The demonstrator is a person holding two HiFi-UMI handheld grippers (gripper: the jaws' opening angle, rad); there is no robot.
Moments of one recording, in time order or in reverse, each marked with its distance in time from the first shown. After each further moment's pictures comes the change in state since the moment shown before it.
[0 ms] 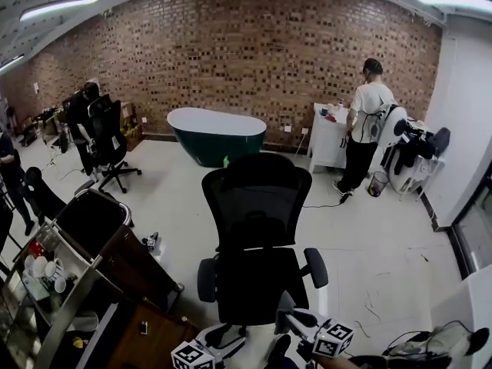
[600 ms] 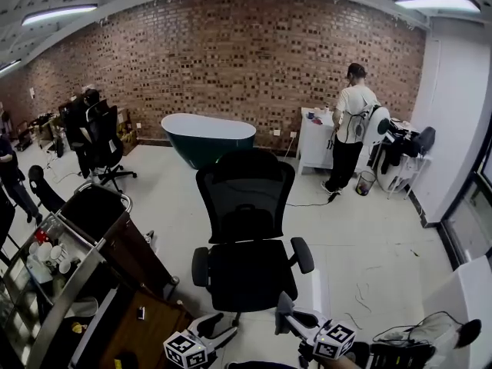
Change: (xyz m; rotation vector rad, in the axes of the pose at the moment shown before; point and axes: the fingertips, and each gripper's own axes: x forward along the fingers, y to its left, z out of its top) left arm -0.042 -0.079 -0.006 0.049 -0.034 -0.014; right arm -0.105 0.082 -0.001 -0.130 -0.016 -0.019
